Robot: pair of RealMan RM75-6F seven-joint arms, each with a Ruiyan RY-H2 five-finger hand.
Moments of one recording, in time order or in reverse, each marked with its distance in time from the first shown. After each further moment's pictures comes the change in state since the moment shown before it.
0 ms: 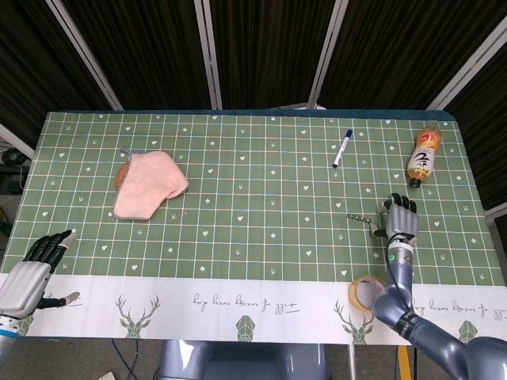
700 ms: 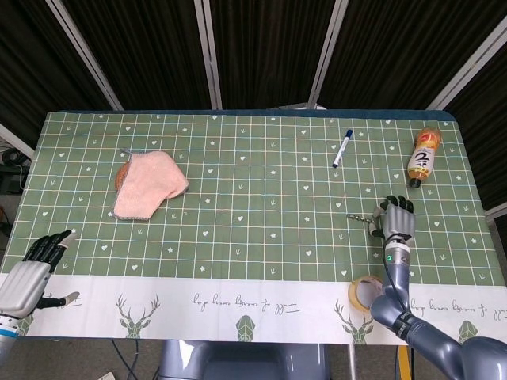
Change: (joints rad) left arm -0.001 0.003 0.000 -0.001 -0.003 -0.004 -0.007; right arm 0.001 -0.023 0.001 0.024 -0.020 0.001 0.008
